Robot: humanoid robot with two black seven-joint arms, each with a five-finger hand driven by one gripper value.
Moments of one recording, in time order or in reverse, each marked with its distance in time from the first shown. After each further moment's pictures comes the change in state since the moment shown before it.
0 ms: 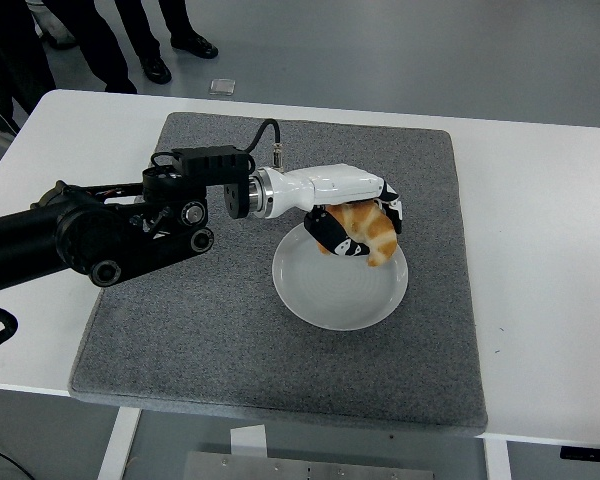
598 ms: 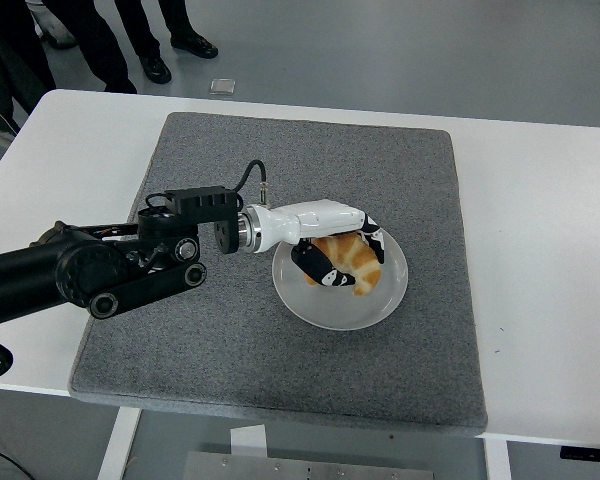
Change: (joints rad) left arm 0.109 0.004 0.002 0.008 0.004 0.026 -0.001; right arm 0.000 0.000 0.000 0.000 0.000 0.000 0.000
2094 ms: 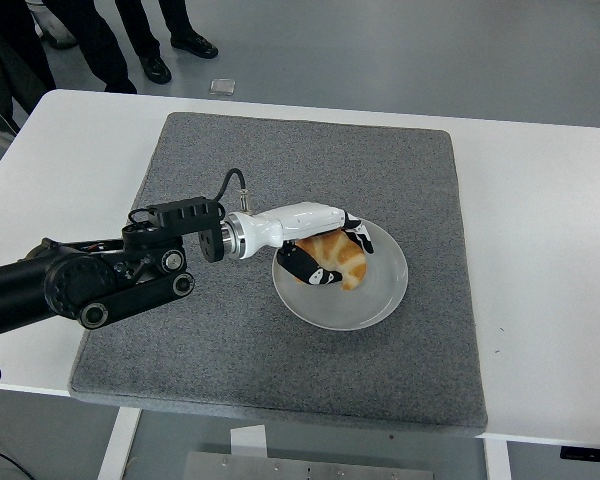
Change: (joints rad) left arm 0.052 0.031 -0.014 0.001 -0.020 0.056 0.001; right arm 0.000 0.000 0.000 0.000 0.000 0.000 0.000
